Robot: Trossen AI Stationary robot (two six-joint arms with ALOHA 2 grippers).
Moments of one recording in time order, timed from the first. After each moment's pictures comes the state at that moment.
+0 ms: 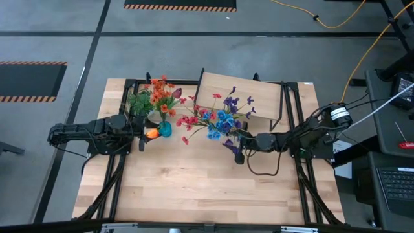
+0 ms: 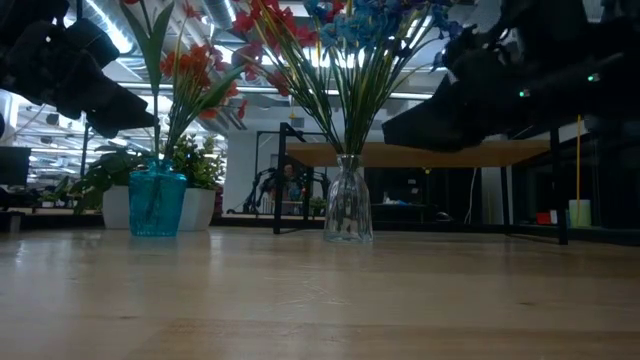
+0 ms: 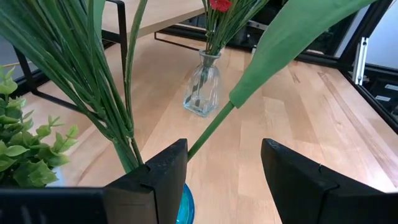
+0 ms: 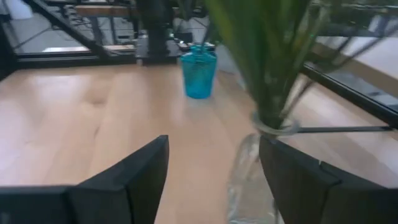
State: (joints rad) left arm 0.05 0.03 0.13 -0.36 -0.08 -0.21; right arm 0.21 1.59 0.37 1.02 0.42 0.07
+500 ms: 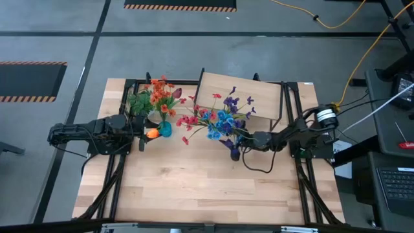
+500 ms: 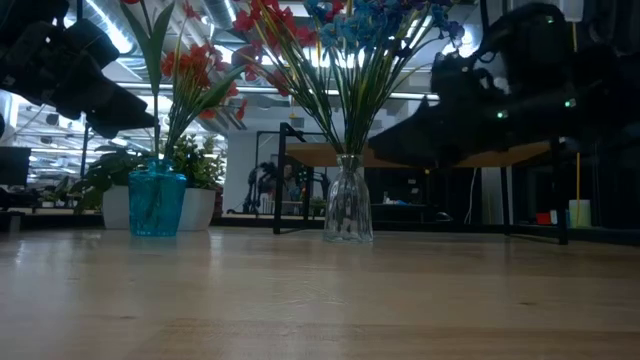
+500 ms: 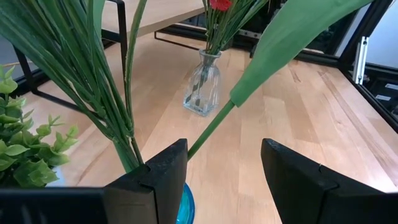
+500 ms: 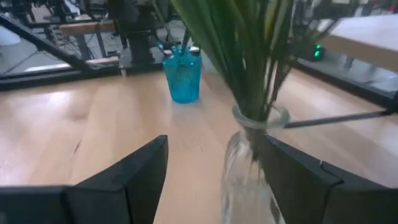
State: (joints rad) left arm 0.05 0.03 0.13 -0.36 -0.08 -0.21; right arm 0.15 1.74 0.38 1.20 0.42 0.14
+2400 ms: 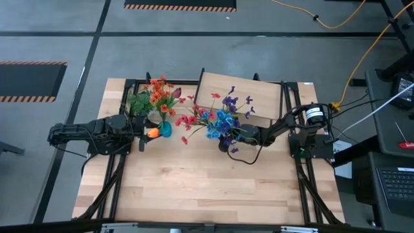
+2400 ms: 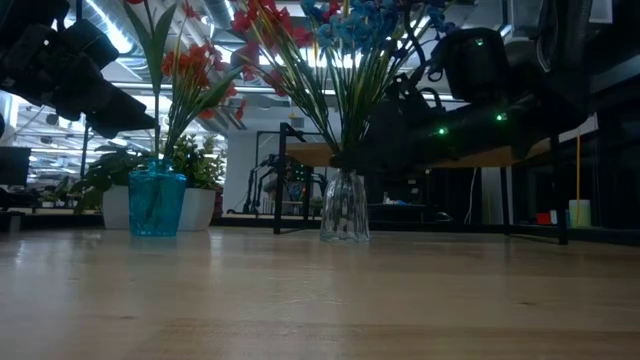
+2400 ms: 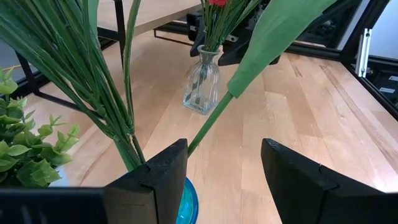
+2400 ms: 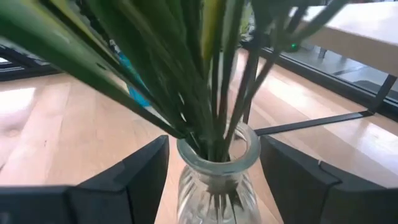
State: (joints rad) left arm 0.05 0.03 0.13 -0.37 -0.08 -0.18; right arm 0.01 1.87 0.56 1.11 0.39 0.12
